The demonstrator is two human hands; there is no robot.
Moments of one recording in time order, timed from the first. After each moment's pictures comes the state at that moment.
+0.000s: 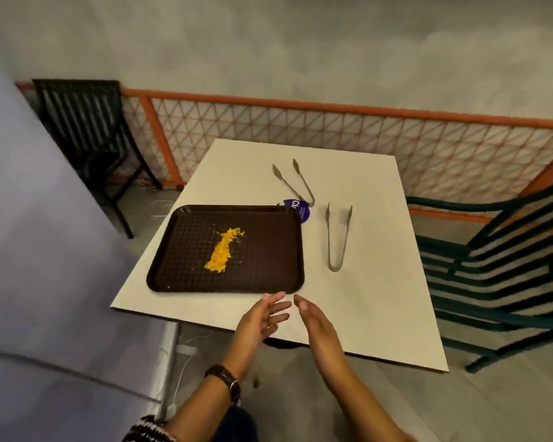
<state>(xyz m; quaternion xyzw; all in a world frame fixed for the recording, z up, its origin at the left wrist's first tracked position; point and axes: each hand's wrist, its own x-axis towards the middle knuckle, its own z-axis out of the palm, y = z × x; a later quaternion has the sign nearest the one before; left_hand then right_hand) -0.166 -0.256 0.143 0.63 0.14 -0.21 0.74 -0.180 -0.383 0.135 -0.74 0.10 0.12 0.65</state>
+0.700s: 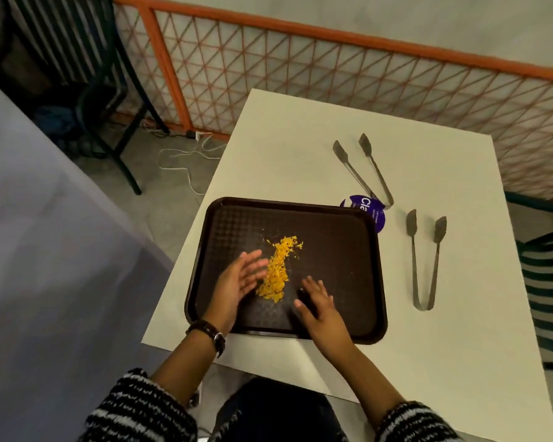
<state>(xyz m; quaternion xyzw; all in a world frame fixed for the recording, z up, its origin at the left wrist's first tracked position) 0.034 -0.063 0.107 0.62 0.23 -0.17 0.73 0.002 -0.247 0.050 -0.86 0.01 0.19 0.48</state>
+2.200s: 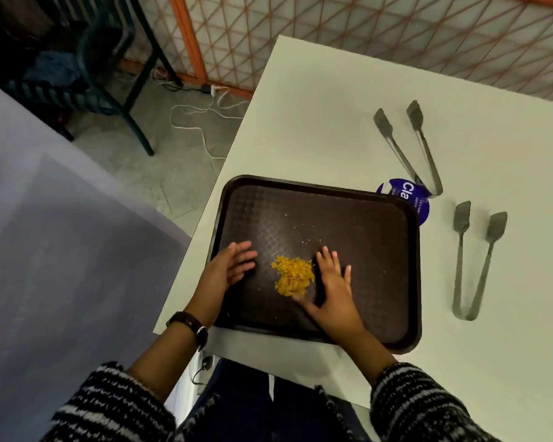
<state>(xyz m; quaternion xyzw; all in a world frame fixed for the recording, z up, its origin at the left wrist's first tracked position) 0.058 -0.004 0.070 0.63 0.29 -0.19 0.70 0.048 -0.229 -0.008 -0.92 -0.09 0.15 0.36</state>
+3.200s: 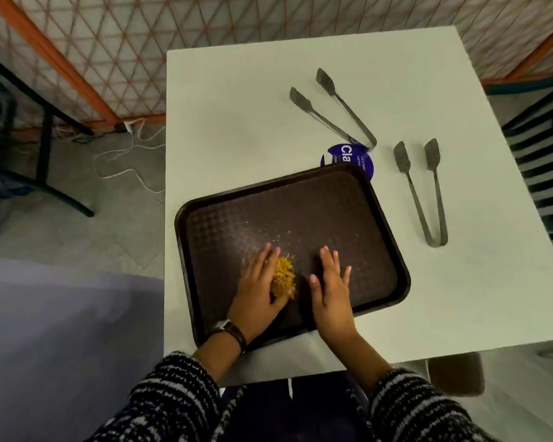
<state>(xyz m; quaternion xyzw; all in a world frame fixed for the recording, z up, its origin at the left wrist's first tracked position) 0.065 -0.047 0.003 0.92 -0.19 -0.18 0.30 0.008 -0.197 0.006 -0.89 0.17 -0.01 0.43</state>
